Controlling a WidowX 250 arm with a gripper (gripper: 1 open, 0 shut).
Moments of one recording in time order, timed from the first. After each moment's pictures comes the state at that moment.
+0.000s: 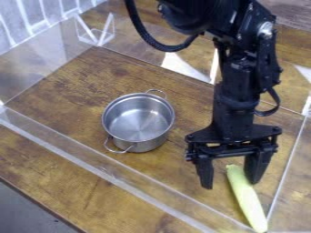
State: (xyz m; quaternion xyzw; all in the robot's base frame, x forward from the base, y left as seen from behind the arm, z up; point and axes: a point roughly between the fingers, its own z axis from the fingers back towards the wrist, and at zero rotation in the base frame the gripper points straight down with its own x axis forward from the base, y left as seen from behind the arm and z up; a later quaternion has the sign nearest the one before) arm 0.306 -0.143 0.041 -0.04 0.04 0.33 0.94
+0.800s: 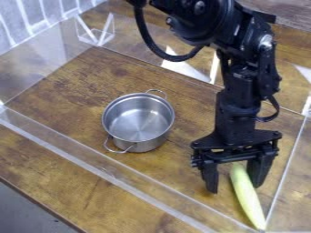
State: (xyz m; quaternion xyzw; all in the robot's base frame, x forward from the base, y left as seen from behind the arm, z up) arm 0.313 -0.143 0.027 -0.03 0.06 0.34 0.94
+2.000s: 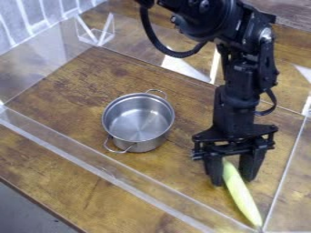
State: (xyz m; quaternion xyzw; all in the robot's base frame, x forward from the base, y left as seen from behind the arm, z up) arm 0.323 -0.144 0.032 -0.03 0.08 0.37 0.93
